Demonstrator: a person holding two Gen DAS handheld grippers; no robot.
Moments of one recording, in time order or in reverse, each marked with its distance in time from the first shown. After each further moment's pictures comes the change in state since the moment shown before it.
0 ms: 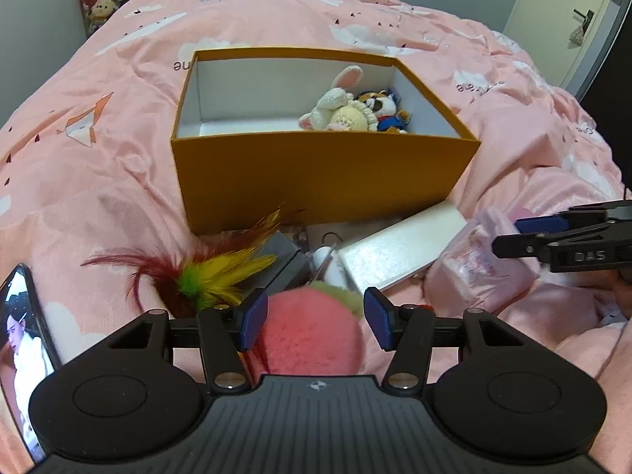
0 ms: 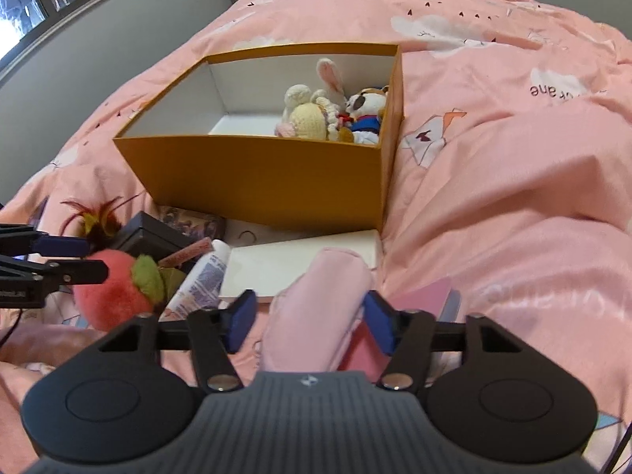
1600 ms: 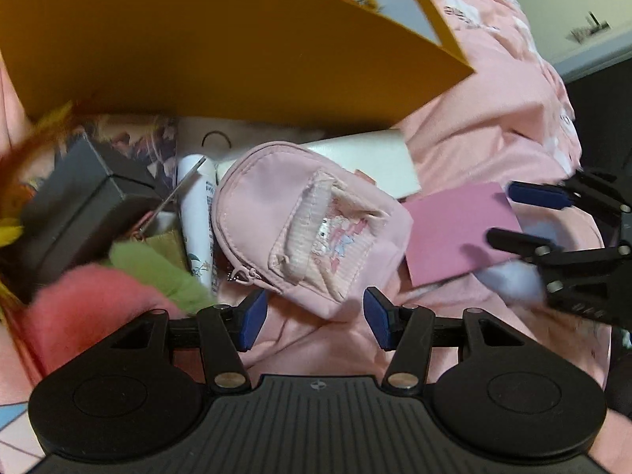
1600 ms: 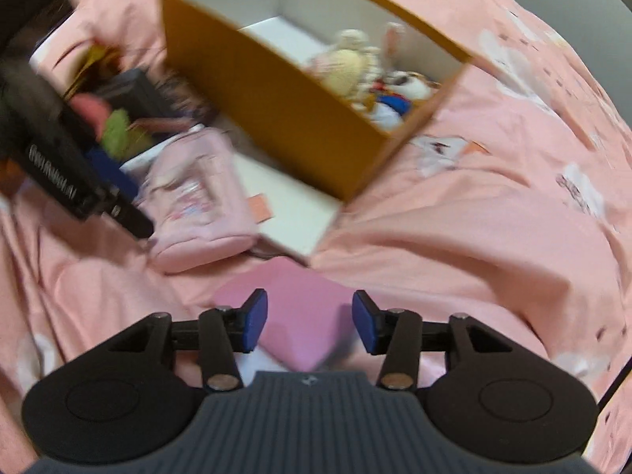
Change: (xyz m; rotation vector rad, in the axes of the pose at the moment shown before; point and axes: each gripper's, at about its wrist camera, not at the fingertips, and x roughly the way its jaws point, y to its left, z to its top) left arm 0.111 -0.028 0.014 -0.242 0.381 -0.282; right arm 0.003 -0.014 0.023 -0.500 0.239 -0.095
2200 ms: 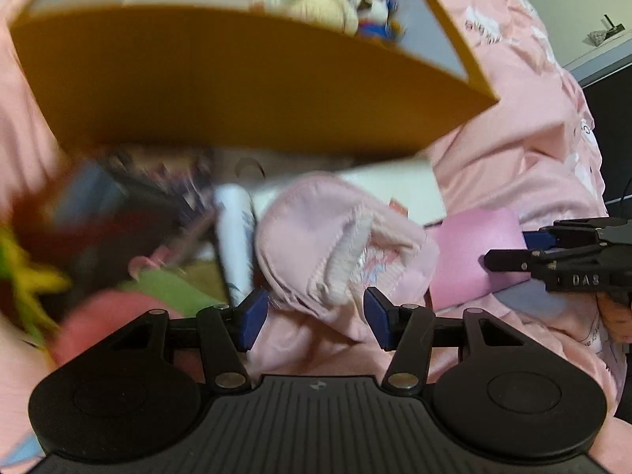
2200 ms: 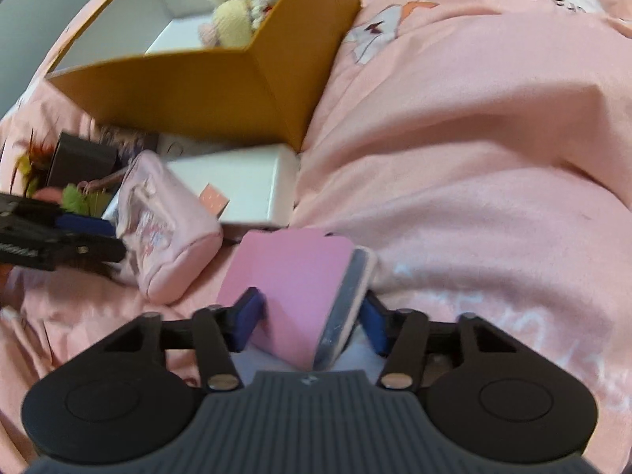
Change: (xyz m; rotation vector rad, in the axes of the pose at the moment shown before) left arm -0.020 0.002 0.014 0.035 -0.059 0.094; right arm 0.044 -0.057 -0.027 0.490 0.107 0.219
